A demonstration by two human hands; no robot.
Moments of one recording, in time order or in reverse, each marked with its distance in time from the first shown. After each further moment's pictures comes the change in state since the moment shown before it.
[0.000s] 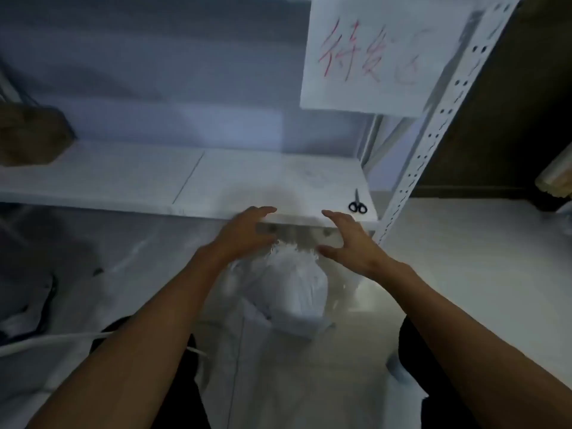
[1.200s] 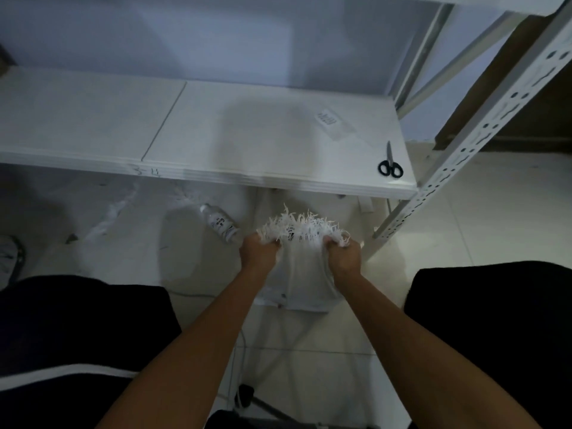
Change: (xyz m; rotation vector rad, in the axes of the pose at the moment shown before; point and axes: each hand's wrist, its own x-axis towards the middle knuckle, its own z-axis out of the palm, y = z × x) left_hand 0.060 -0.092 0.164 -0.721 0.302 -0.723; right_hand 0.110 0.100 0.172 0.724 0.394 0.711
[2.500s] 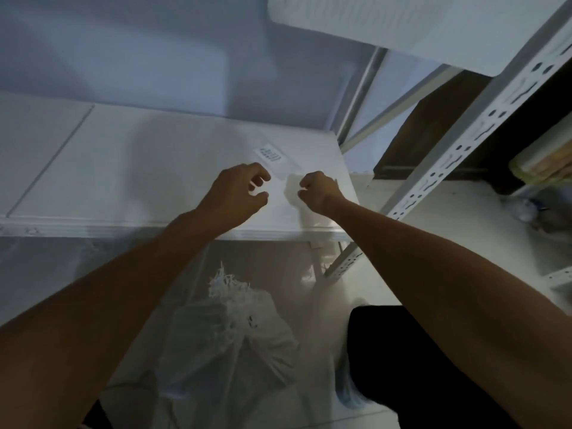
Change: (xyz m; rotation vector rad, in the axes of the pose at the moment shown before) left_hand 0.105 0.177 0.052 0.558 -0.308 0.841; right_hand 0.169 -0.176 -0.018 -0.933 -0.117 -0.431
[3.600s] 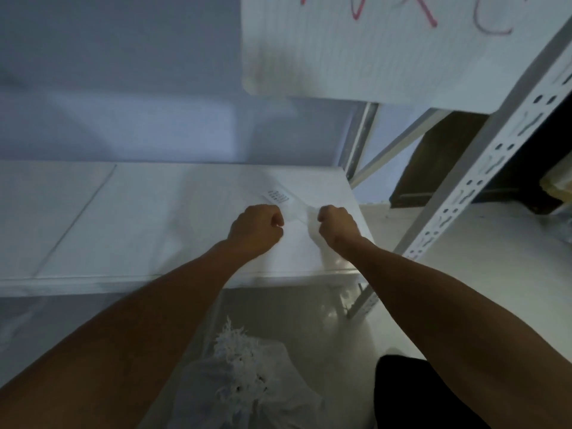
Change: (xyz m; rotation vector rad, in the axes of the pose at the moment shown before) left_hand 0.059 0.000 0.032 0.161 -0.047 -0.151; right_hand 0.038 0.031 0.006 -0.072 0.151 0.008
